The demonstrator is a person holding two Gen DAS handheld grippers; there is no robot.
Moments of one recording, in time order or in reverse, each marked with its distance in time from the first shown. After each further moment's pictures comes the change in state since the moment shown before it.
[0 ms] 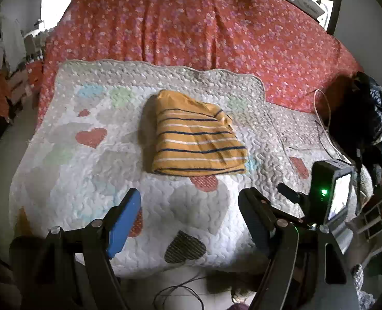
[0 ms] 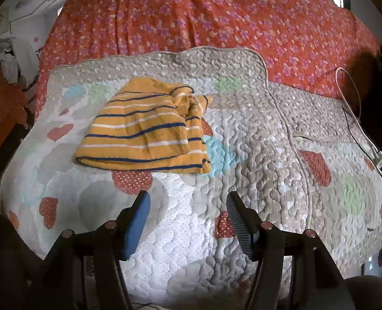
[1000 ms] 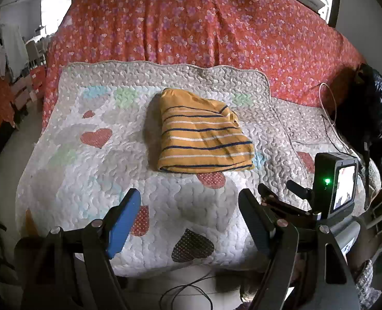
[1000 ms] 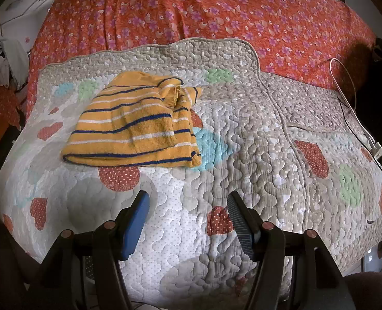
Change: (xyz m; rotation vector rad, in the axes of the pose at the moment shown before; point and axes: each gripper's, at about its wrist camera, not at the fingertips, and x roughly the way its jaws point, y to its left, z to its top) left arm 0.003 -0.003 -0.004 0.028 -0.005 0.058; right arm 0.009 -0.009 -0.001 0.018 0.024 -0.014
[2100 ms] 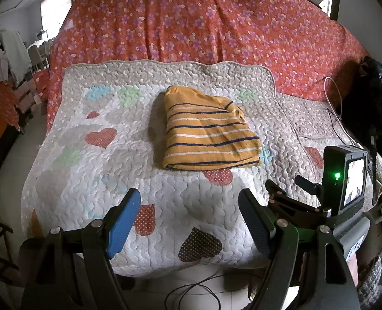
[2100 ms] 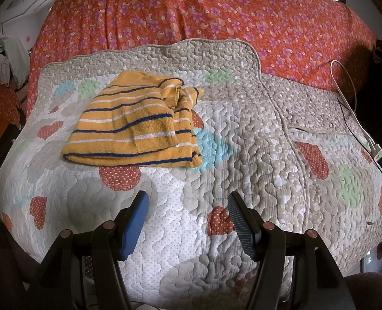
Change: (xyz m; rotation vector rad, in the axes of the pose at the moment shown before) left arm 0.006 0.015 -0.004 0.044 0.011 0.012; right arm 0.000 -0.001 0.000 -0.007 -0.001 0.003
